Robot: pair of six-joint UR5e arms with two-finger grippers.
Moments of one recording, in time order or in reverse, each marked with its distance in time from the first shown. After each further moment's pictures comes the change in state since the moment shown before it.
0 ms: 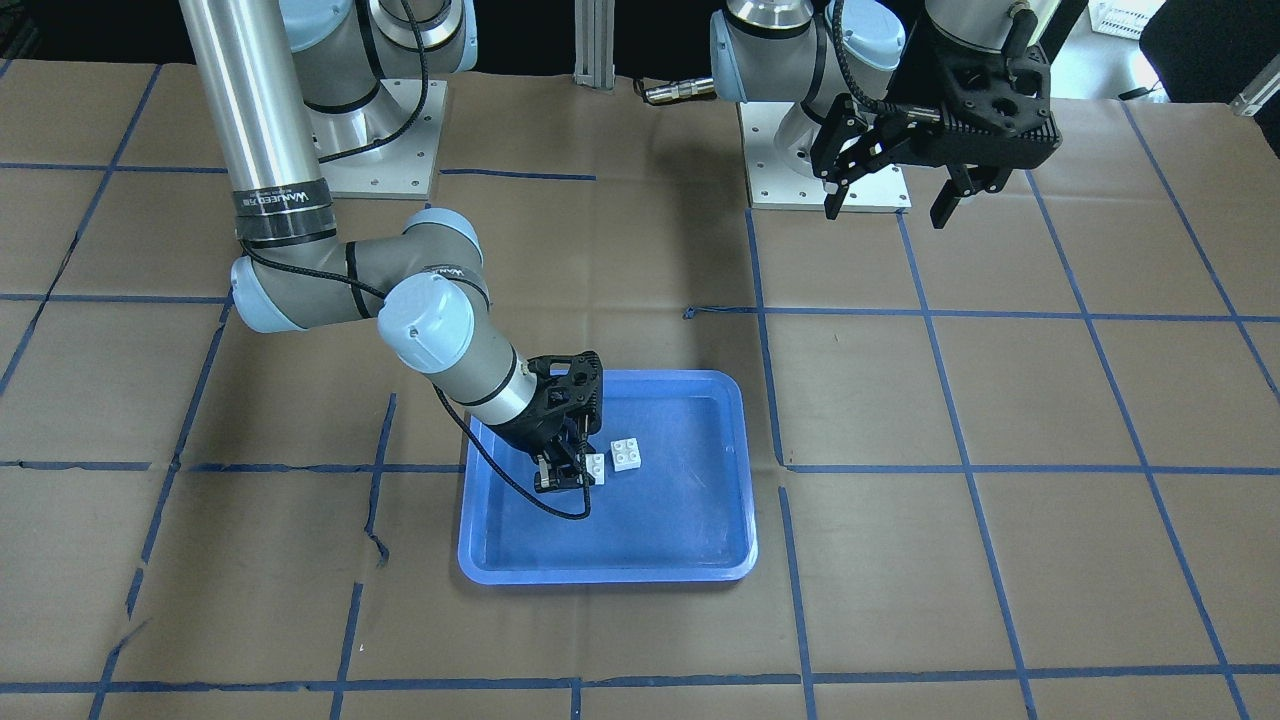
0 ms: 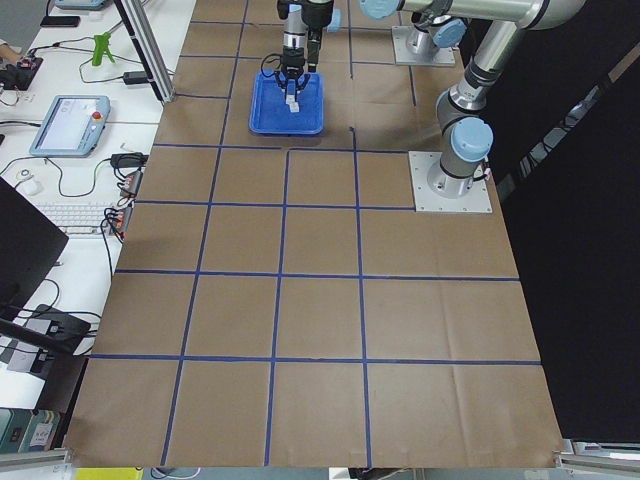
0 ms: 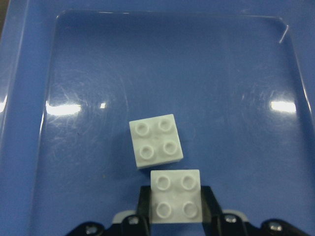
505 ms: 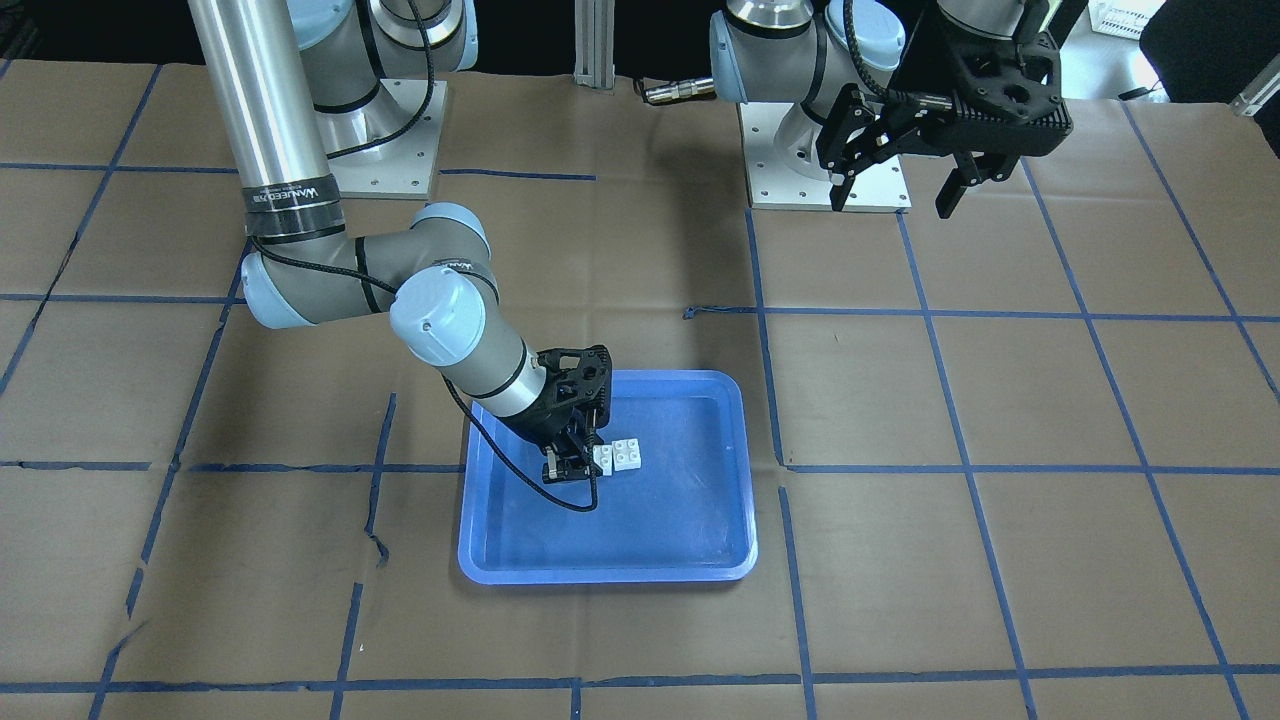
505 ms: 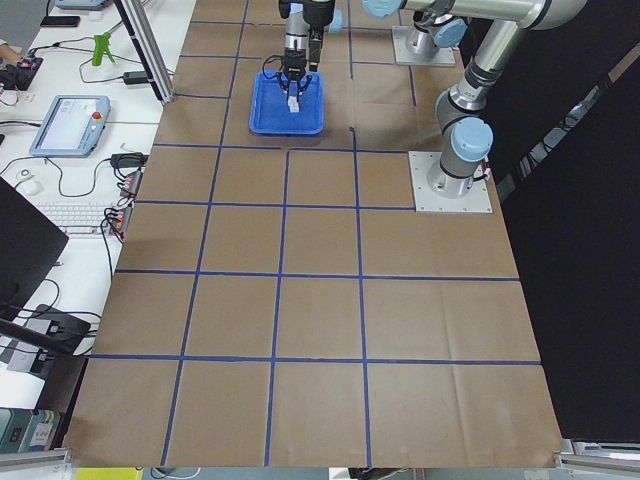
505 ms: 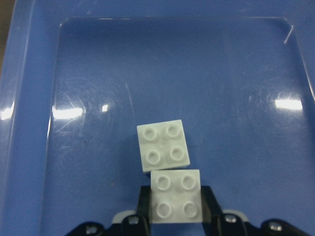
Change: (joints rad) left arm 0.002 0.007 0.001 -0.004 0.000 -0.002; right arm 0.005 0.000 0.005 0.000 0.005 0.030
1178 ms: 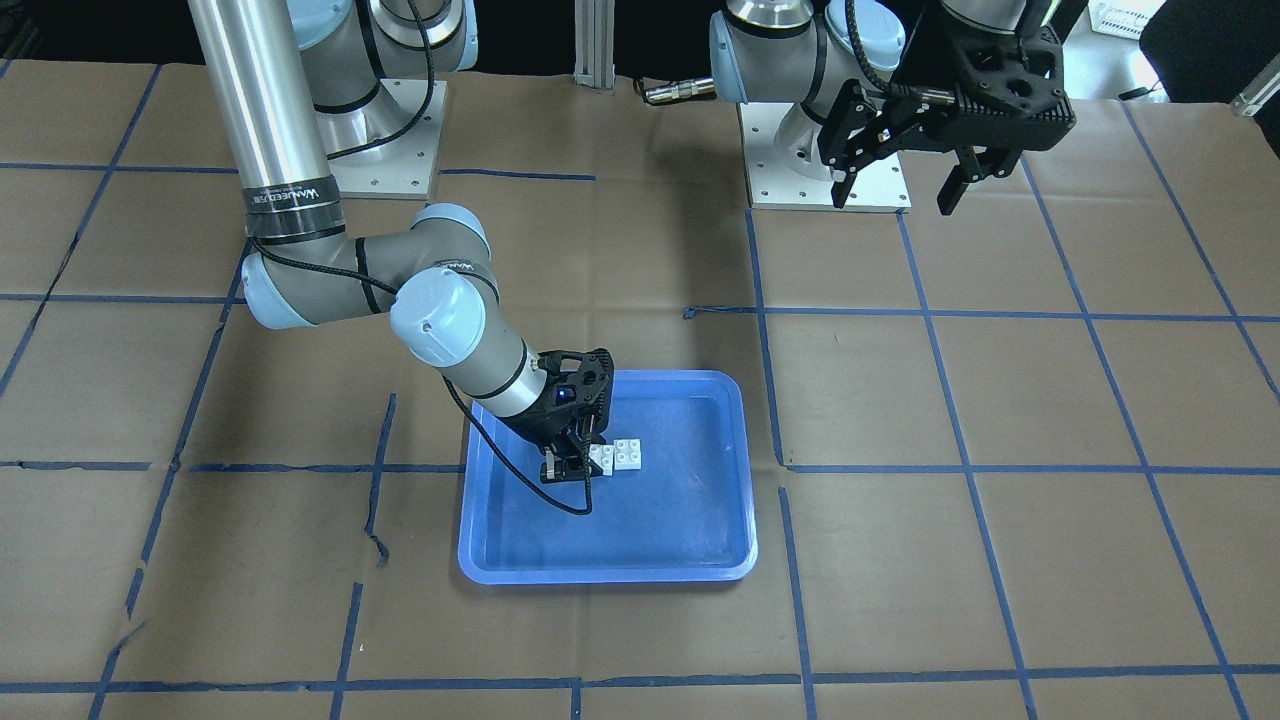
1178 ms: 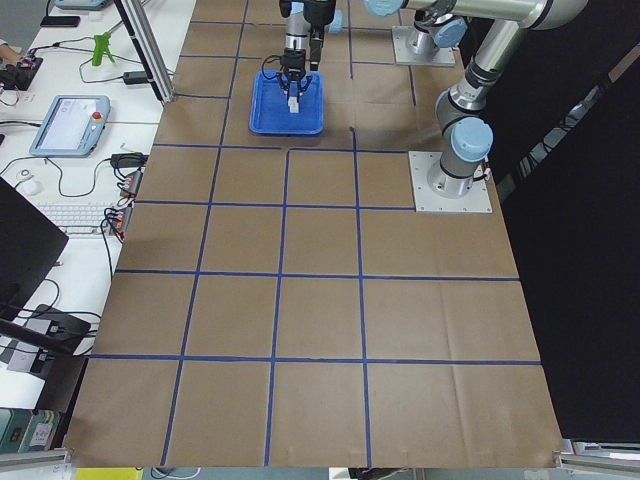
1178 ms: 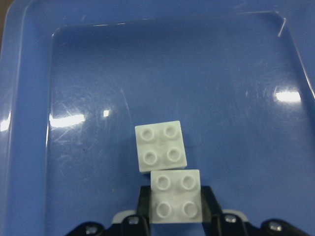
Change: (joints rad) left arm 0.001 0.004 0.000 0.000 0.000 -0.001; right arm 0.000 0.000 0.000 0.000 0.005 0.066
